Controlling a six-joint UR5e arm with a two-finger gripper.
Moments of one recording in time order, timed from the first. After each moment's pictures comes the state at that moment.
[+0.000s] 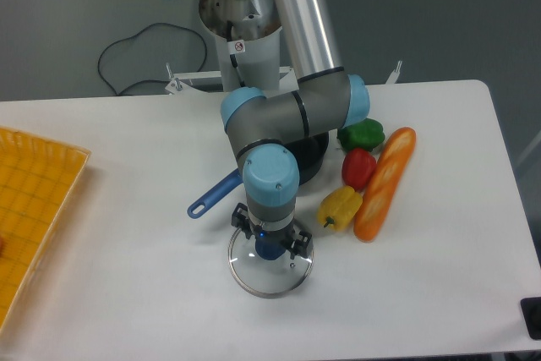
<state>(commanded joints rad) 2.37 -2.06 -1.57 -1.03 1.55 0.76</state>
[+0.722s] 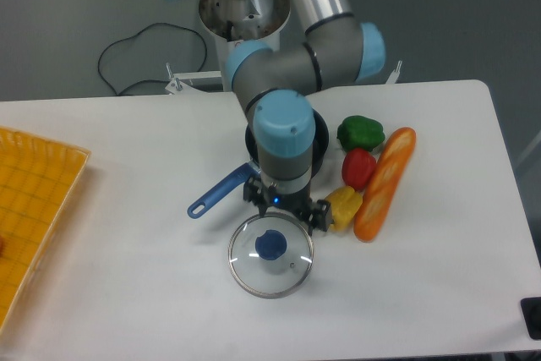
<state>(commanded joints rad) 2.46 -1.90 -1.57 -1.19 1.56 0.95</state>
